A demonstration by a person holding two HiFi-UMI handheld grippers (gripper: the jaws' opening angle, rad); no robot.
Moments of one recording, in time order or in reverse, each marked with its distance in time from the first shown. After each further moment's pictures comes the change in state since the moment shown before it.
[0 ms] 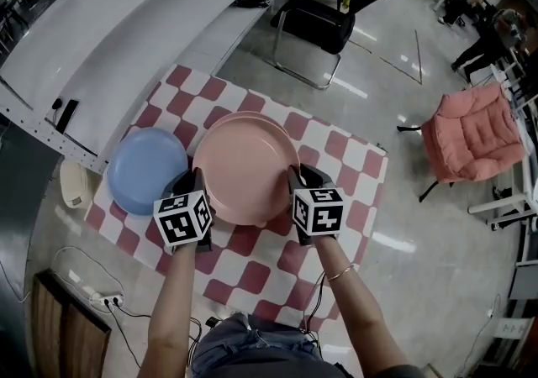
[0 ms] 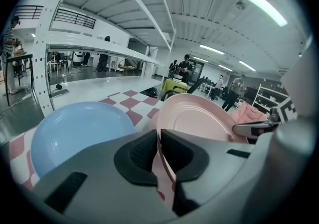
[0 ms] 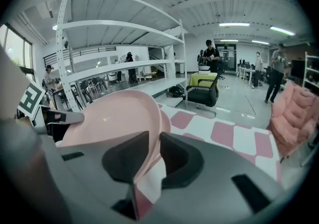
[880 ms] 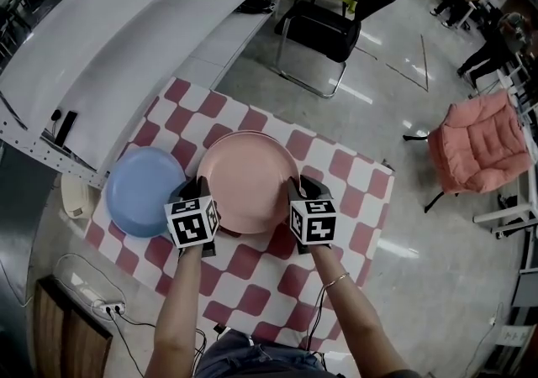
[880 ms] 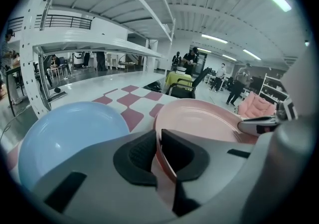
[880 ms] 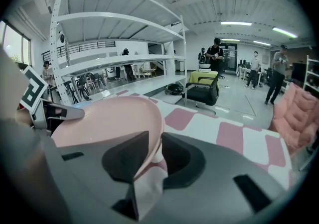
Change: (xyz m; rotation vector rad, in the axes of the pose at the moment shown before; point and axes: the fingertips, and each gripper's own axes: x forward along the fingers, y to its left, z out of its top) left arm 0.060 0.006 0.001 0.055 0.070 0.072; right arm 0.053 -0.022 -0.004 -0.023 0.028 -0.016
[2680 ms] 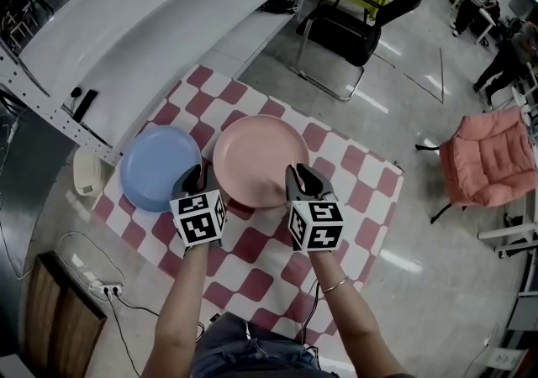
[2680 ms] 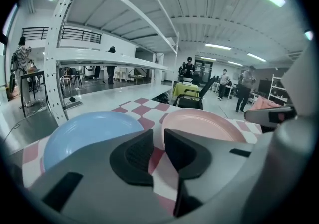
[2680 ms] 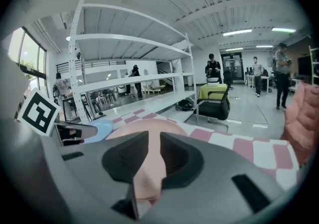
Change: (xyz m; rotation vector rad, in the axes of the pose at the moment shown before) left arm -0.051 0.014 0.005 -0.011 -0.149 0.100; right arm -0.046 0.058 0.042 -0.002 -0.202 0.108
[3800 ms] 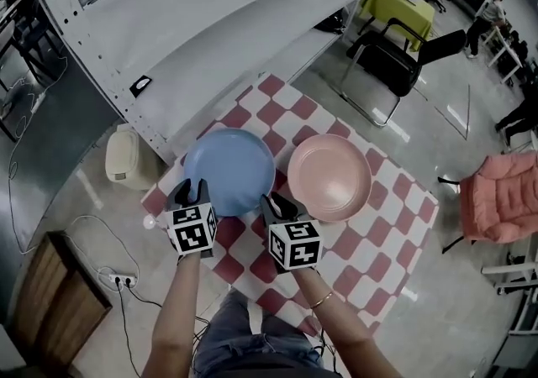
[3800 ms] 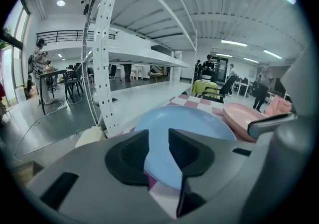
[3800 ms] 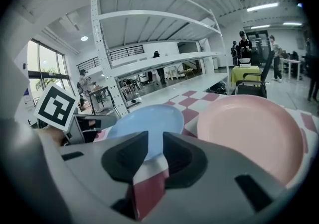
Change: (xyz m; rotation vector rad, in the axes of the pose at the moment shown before) left arm -0.053 0.212 -0.023 -0.045 0.026 0.161; right arm 0.057 0.239 -0.045 -0.020 0.160 0.284
